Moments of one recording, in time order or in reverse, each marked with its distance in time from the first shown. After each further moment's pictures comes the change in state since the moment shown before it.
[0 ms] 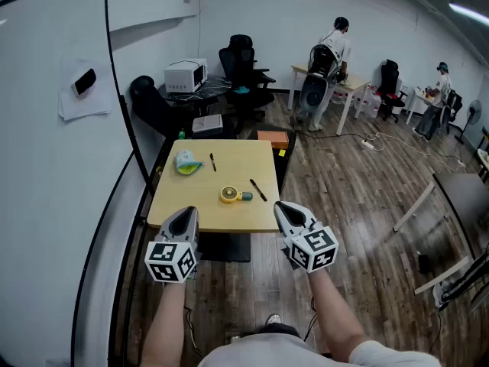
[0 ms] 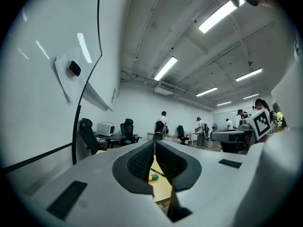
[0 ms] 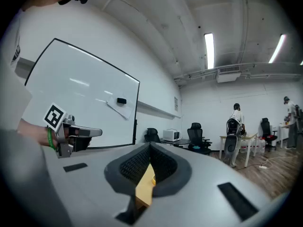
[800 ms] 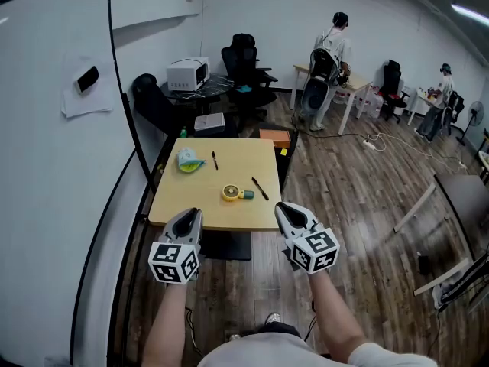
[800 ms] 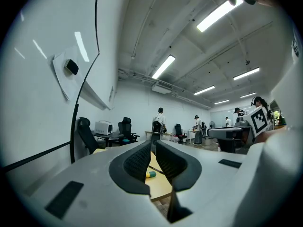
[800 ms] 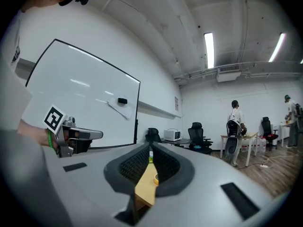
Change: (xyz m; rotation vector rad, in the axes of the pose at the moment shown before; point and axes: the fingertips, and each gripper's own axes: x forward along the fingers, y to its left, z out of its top) left arm -0.006 -0.009 -0.009 0.013 0.019 -0.025; right arm -0.006 0.006 -0.002 0.006 -0.001 0.007
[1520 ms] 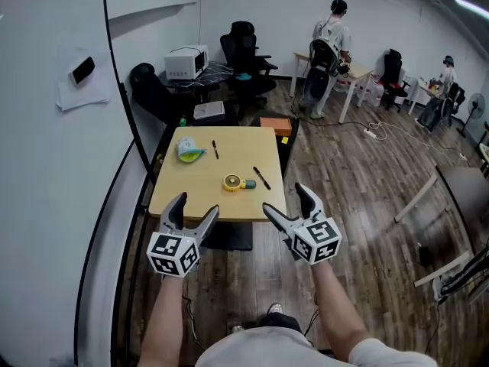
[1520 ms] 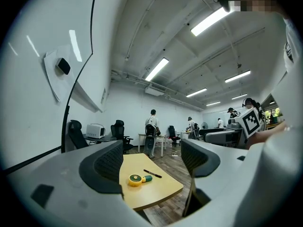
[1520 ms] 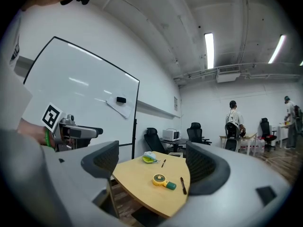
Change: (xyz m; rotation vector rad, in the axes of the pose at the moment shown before) left arm 0.008 -0.005 0.009 0.027 -0.031 -0.095; right arm 0.013 0.000 0.000 -0.007 0.005 -0.013
